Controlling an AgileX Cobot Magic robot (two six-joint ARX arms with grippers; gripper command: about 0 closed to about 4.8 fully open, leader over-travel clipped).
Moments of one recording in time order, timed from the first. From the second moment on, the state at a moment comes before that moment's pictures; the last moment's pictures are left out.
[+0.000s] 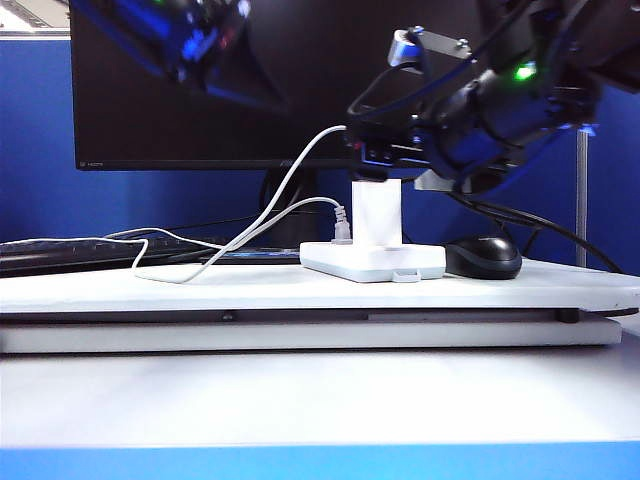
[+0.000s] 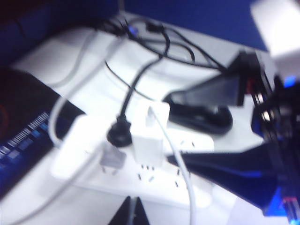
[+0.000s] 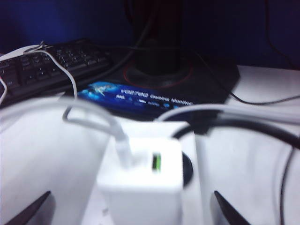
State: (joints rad) left arm -0.44 1.53 1.22 -0.19 0.52 0.34; right arm 0.57 1.57 0.69 0.73 0.14 0.10
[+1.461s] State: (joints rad) left arm -0.44 1.73 1.23 -0.06 0.56 0.51; right arm 0.57 1.69 0.74 0.75 0.14 0.10
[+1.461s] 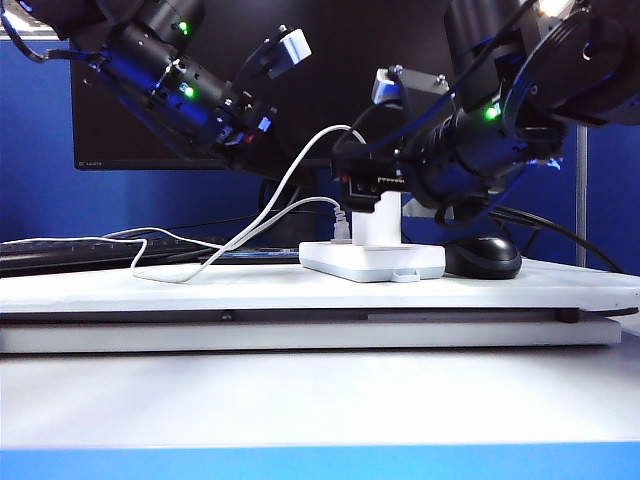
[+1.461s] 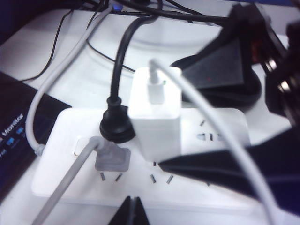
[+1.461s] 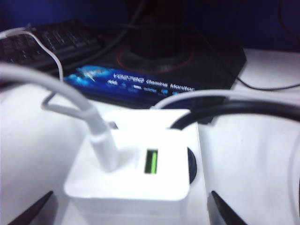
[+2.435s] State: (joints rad) left arm -0.42 1.90 1.40 -0.11 0.57 0.24; right arm 0.57 1.69 0.74 0.75 0.14 0.10
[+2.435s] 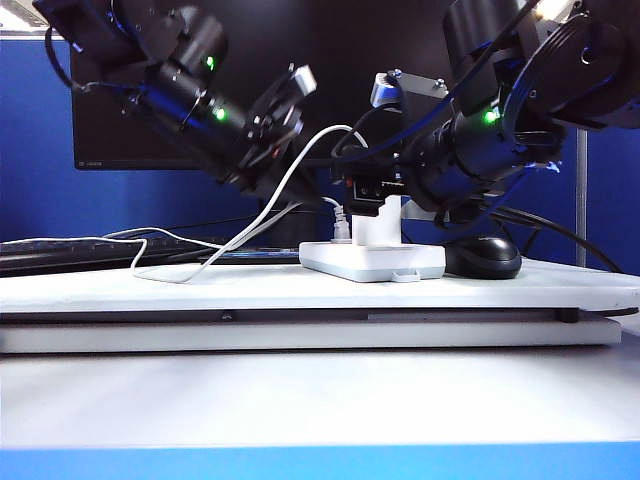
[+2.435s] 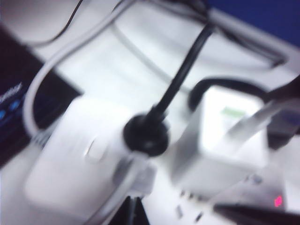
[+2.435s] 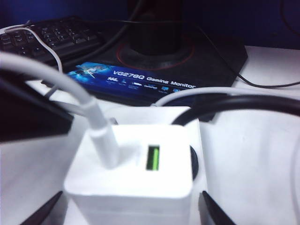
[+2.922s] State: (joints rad) left arm -0.41 1.91 1.41 -0.14 0.56 0.31; right arm 0.57 1.69 0.74 0.77 0.14 0.10
